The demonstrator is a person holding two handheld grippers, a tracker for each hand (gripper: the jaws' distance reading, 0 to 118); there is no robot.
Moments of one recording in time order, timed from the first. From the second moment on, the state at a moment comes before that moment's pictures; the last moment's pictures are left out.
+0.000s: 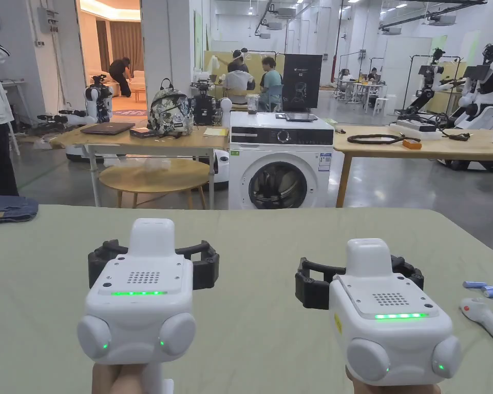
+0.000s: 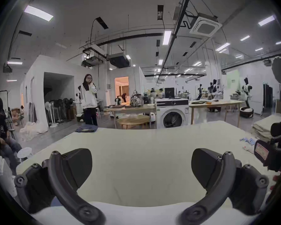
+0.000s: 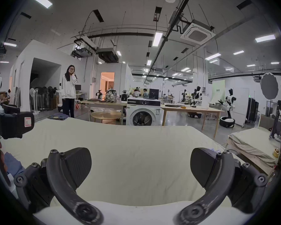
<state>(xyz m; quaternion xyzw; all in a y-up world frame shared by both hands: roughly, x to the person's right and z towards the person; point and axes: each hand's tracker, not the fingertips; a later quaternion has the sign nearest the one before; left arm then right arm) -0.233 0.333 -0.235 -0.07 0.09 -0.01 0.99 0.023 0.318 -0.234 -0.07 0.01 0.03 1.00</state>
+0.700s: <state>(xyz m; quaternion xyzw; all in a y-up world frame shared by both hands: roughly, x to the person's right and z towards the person) -0.249 0.336 -0.230 -0.06 0.07 0.04 0.99 0.018 0.319 -0.231 -0.06 0.01 0.03 1.00</state>
